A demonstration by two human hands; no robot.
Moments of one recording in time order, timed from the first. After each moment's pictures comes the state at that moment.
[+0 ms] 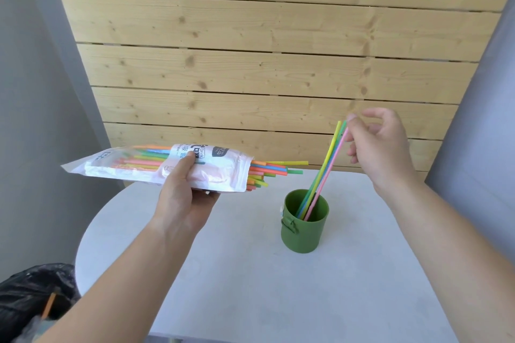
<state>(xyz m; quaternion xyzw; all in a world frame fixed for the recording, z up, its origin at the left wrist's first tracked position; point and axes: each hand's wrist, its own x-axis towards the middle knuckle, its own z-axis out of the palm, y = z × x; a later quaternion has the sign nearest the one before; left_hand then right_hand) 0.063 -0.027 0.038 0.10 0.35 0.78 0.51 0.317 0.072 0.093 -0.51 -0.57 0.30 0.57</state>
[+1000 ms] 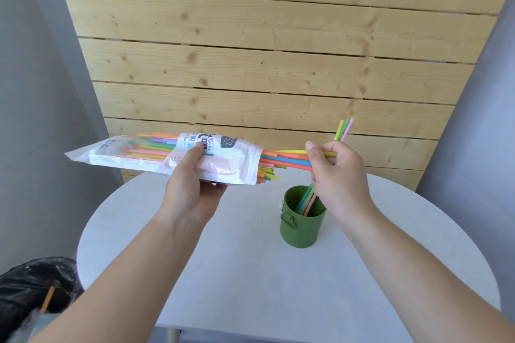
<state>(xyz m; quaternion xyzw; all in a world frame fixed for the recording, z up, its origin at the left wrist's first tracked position) 0.073 -0.028 0.047 0.10 0.33 0.79 0.52 0.273 0.020 0.061 -0.48 -0.59 0.37 0.53</state>
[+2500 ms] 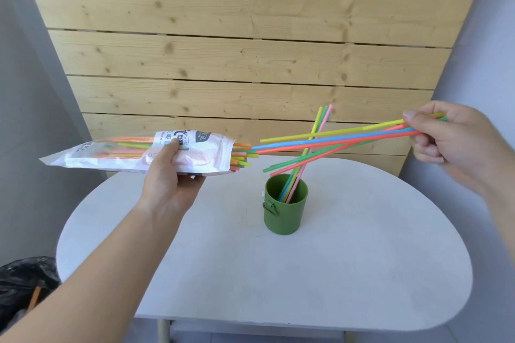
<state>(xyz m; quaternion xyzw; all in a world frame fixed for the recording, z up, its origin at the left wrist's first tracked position) 0.070 -0.019 0.038 0.07 0.37 0.78 0.50 0.441 0.049 0.118 -0.47 -0.60 0.41 0.50</state>
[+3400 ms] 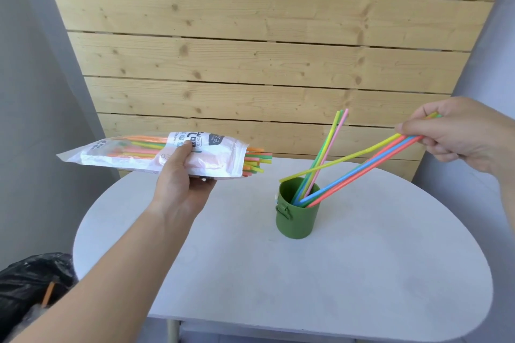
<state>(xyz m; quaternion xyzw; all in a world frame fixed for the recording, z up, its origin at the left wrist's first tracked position) 0.064 -0.022 0.036 0.08 0.36 0.78 0.51 0.416 0.063 0.144 -0.59 -0.64 0.35 0.34</state>
